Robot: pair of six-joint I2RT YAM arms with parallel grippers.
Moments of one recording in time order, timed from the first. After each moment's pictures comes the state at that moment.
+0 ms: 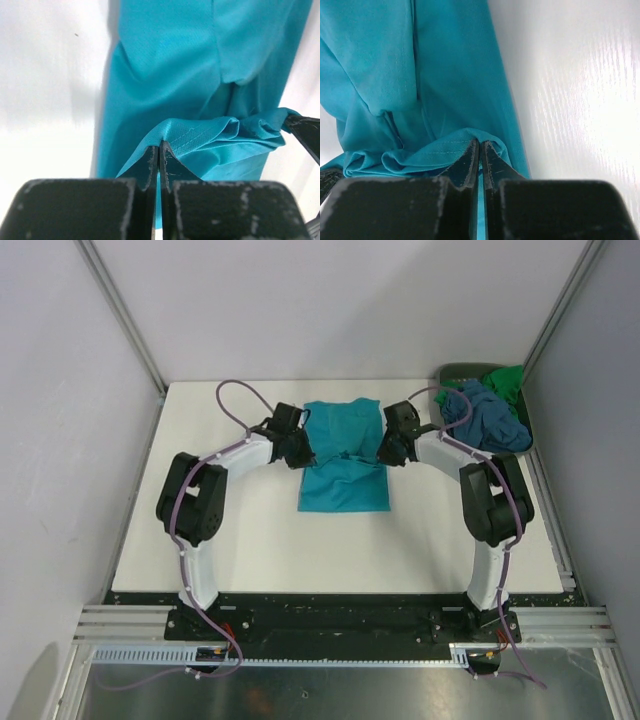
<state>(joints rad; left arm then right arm) -0.44 1.95 1.38 -0.34 0.11 -0.73 0.40 1.94 1.38 -0.36 0.08 0.73</state>
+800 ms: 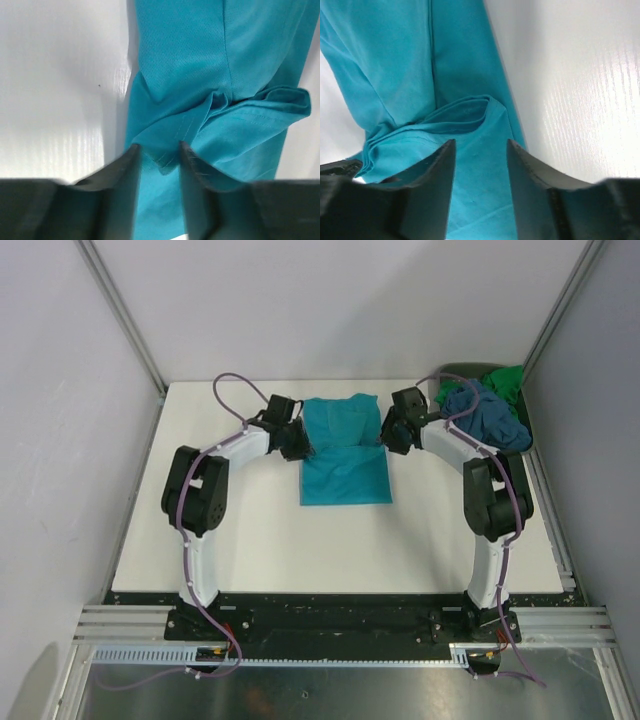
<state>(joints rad) -0.37 2.05 1.49 -0.34 0.14 -0.67 0.33 1.99 1.50 -0.39 0.04 0.72</state>
